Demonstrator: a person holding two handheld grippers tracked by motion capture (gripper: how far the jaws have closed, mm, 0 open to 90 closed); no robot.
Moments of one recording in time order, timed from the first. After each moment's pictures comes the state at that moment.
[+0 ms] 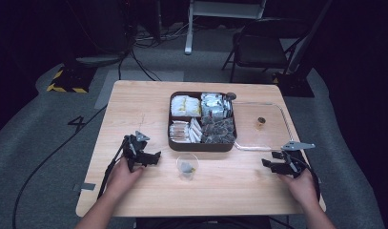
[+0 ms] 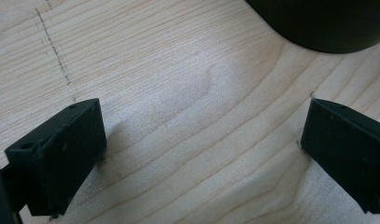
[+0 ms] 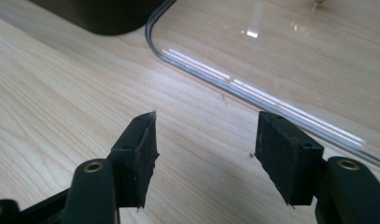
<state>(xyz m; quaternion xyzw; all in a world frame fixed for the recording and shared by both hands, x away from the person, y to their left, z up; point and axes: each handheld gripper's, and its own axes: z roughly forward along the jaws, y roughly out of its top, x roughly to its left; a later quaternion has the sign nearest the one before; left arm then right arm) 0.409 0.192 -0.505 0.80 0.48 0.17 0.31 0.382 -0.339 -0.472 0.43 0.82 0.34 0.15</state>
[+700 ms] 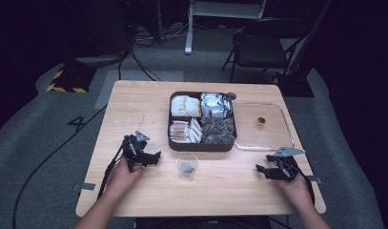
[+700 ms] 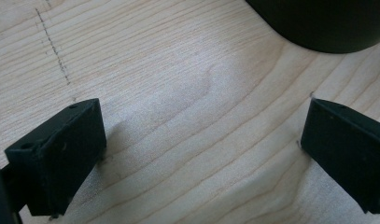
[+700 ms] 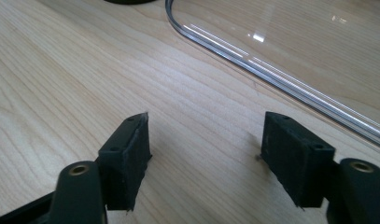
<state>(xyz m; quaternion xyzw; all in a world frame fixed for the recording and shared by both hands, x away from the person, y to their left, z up) 0.409 0.192 -0.505 0.80 0.48 0.17 0.31 0.378 -0.327 -0.497 0.39 0.84 0.35 0.16</state>
